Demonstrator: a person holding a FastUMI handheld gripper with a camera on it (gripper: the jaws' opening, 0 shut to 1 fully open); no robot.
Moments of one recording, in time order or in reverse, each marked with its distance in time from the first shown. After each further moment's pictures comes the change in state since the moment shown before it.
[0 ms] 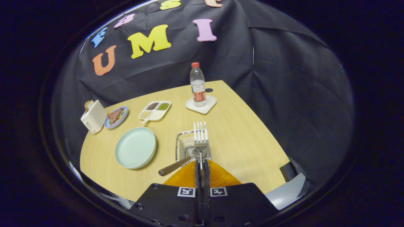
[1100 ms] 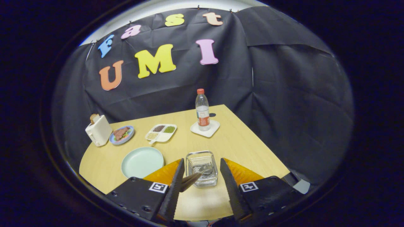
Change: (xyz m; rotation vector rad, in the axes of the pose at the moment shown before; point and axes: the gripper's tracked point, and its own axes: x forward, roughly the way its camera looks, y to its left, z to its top) arm -0.036 0.022 0.041 -0.001 -0.306 0.023
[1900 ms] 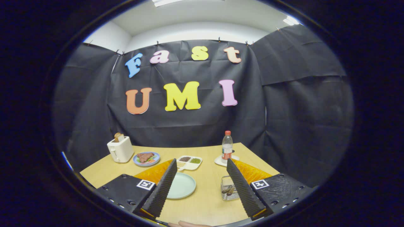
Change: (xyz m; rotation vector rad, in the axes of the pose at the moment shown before) arm -0.097 0.112 0.037 -0.101 -0.370 0.097
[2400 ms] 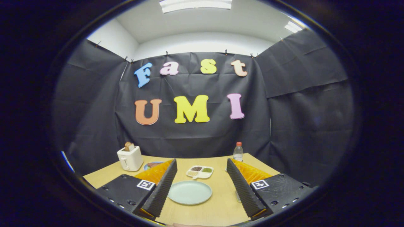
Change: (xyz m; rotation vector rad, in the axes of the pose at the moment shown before) arm -0.028 0.068 0.015 0.002 -0.121 0.046
